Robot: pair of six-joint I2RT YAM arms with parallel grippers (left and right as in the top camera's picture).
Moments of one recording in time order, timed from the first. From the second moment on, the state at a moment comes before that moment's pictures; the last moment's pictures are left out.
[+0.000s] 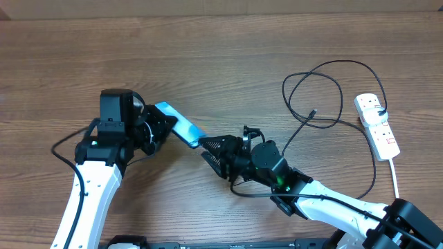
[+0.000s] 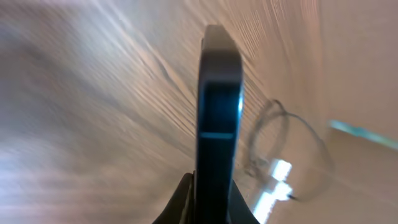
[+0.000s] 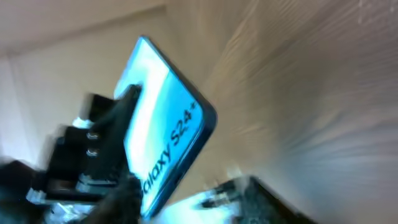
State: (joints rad) left arm -0.07 1.22 0.91 -0.62 0.40 -1.02; right arm 0.82 1.44 0.49 0.64 -0.25 1.75
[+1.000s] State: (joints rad) left arm -0.06 1.62 0.91 -0.37 1.13 -0.59; right arm 0.15 1.51 0.81 -0.33 0.12 0.75
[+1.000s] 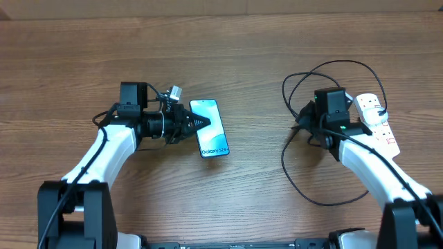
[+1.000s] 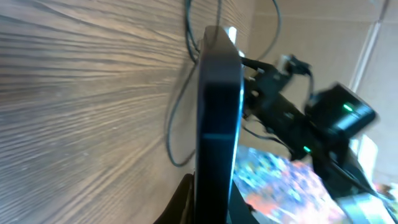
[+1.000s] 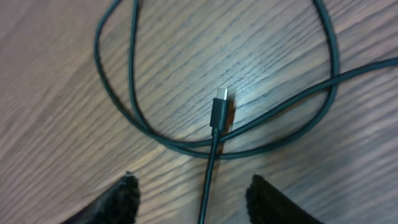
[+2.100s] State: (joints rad) left arm -0.06 1.62 0.91 -0.37 1.19 -0.59; right arm 0.15 1.70 0.81 -0.23 0.12 0.71
